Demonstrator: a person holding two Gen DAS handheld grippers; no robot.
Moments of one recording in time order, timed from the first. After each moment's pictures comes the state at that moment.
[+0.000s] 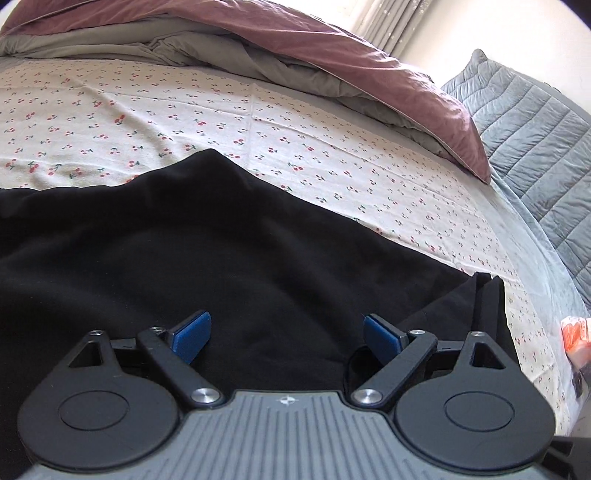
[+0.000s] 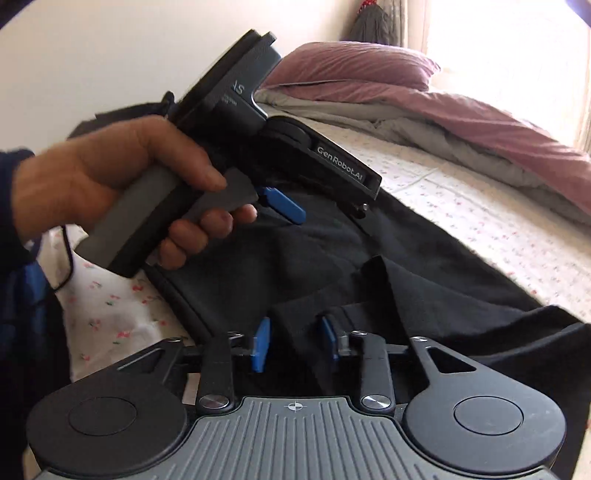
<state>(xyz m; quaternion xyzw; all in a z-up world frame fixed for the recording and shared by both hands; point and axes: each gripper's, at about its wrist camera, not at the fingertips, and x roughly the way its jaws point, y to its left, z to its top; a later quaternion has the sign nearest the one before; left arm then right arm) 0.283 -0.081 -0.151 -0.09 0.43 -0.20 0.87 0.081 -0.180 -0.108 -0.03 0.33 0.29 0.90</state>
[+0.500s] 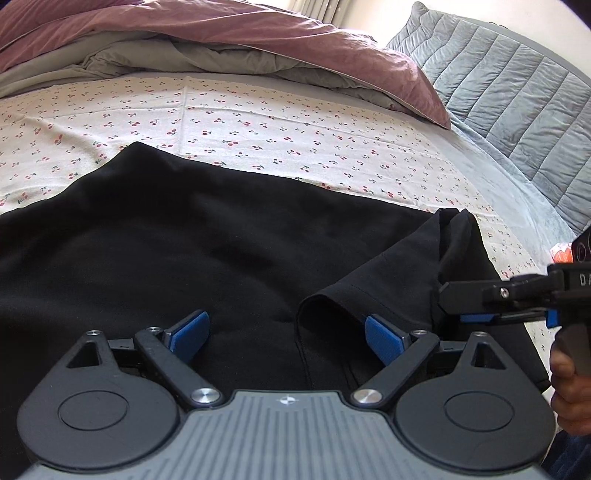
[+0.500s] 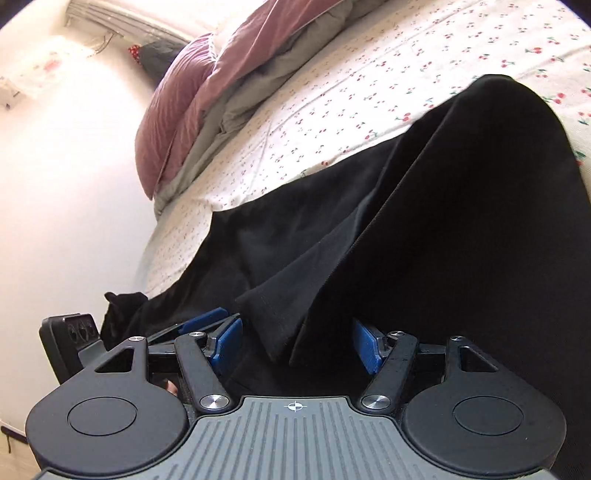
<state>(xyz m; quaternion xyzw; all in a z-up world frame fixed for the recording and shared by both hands) 0.267 -0.107 -0.157 -0.02 0.42 -0.27 0.86 0.176 -0.305 -0.143 0.33 0.42 0.17 0.83</state>
